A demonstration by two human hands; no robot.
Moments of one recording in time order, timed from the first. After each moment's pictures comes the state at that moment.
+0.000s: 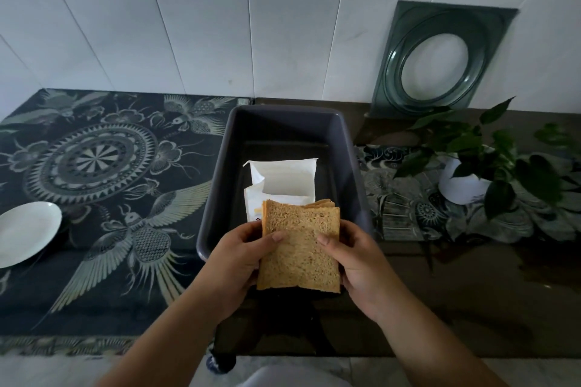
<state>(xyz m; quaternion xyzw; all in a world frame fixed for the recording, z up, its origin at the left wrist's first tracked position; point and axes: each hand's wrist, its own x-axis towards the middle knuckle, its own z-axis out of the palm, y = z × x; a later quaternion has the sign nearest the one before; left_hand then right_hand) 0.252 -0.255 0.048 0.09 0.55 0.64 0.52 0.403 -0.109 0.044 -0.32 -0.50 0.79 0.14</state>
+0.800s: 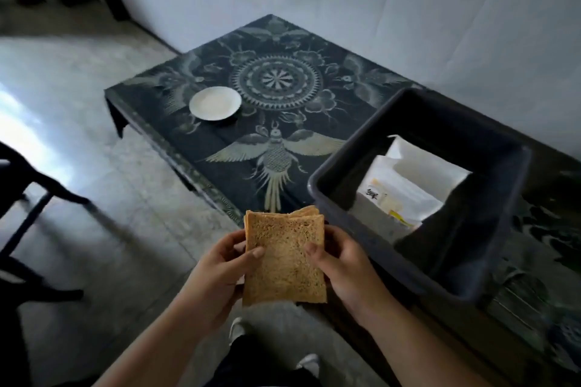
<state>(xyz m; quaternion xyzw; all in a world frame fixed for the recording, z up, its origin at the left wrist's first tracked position) 0.374 -0.402 0.021 -0.17 0.55 0.79 0.22 0.375 -0.188 0.020 -0.10 -0.66 0.73 -0.15</state>
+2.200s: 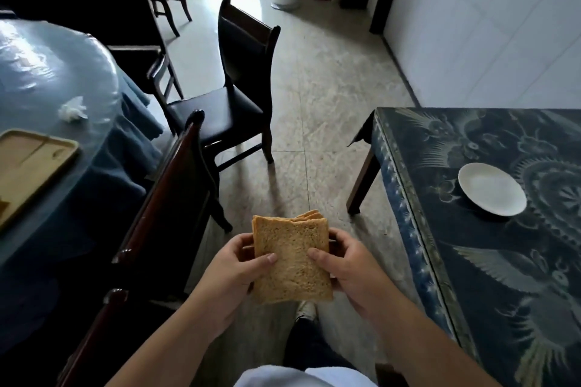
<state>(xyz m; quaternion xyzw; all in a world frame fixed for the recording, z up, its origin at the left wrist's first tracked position) 0.436 -0.783 0.003 -0.38 0.49 0.78 -0.10 0.280 -0.639 0.002 0.11 -0.62 0.61 -0.47</state>
